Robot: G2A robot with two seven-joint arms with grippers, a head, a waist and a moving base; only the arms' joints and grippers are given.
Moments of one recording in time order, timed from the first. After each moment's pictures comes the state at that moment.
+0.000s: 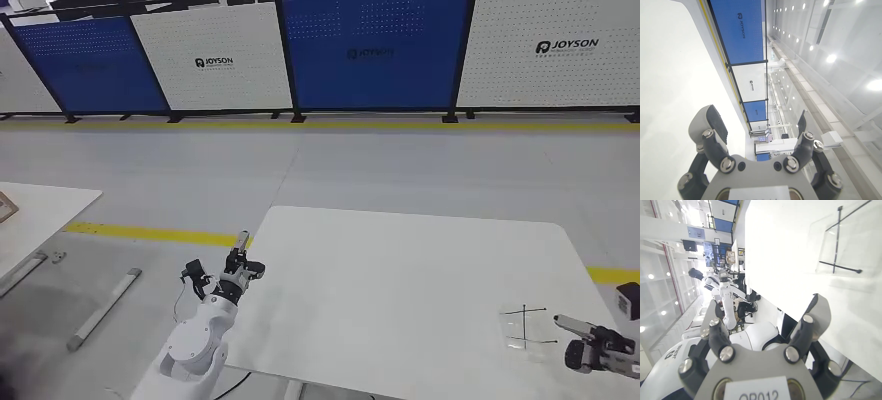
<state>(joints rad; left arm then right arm) 1.73 -1.15 -1.60 -1.80 -0.42 0.00 0.00 -1.46 -0.79 1.74 -1.52 0.24 0.13 1.39</state>
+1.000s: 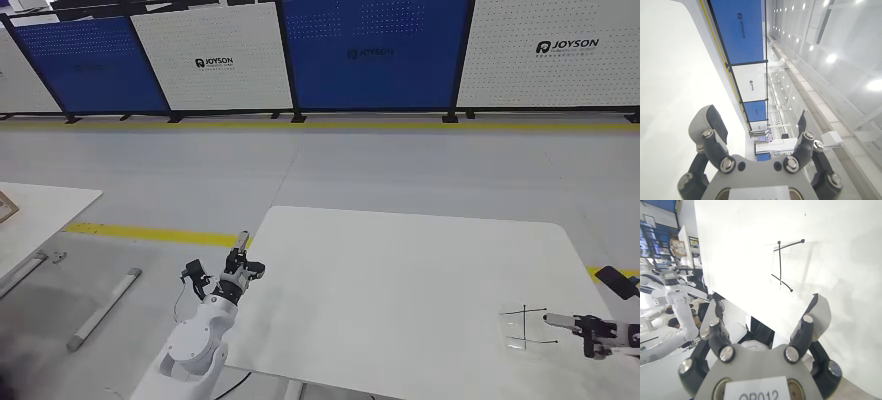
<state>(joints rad) 1.73 -1.15 -1.60 -1.80 -0.42 0.00 0.00 -1.20 -0.72 1.46 -1.42 -0.07 0.03 1.39</state>
